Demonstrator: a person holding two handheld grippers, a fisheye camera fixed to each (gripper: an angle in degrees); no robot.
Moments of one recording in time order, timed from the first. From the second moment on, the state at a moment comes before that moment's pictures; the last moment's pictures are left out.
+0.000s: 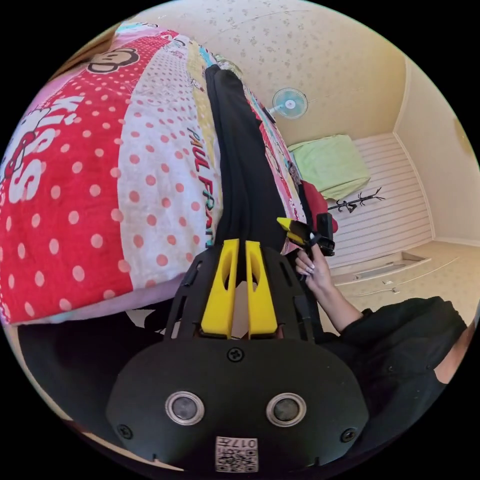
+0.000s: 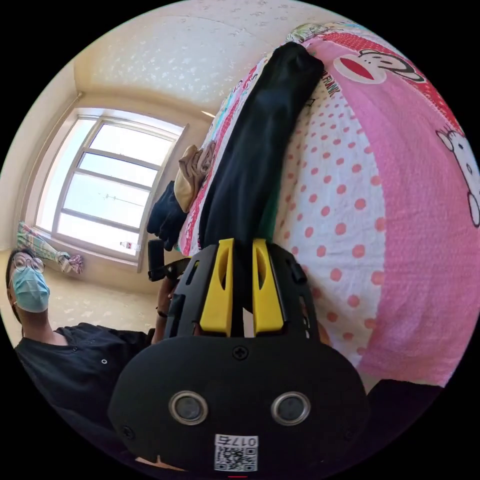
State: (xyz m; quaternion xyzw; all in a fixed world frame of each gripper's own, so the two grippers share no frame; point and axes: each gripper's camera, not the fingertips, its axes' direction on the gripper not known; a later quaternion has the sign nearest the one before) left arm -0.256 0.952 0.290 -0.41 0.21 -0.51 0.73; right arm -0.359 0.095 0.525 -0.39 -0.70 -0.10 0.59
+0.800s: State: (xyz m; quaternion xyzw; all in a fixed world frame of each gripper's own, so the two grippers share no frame) left arm -0.250 0.883 0.340 -0.40 0.24 -0.45 0.76; right arm -0.308 0.020 0.556 -0.49 -0.66 -0.19 0.53
